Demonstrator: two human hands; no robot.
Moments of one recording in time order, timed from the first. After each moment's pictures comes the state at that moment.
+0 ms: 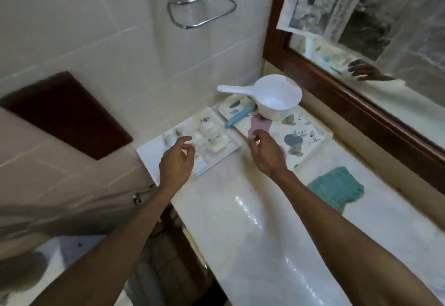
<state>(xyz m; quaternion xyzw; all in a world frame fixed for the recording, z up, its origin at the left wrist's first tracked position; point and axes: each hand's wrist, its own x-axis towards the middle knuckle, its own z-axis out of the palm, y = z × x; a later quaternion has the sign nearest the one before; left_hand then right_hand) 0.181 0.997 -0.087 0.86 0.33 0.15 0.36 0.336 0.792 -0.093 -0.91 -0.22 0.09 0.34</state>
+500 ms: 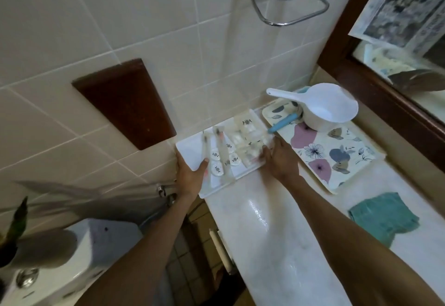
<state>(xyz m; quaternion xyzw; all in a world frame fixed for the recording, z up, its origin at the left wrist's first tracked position) 0.131 1.052 -0.149 0.68 0.52 0.14 0.50 0.324 0.875 -0.139 -0.94 -0.23 0.11 0.24</state>
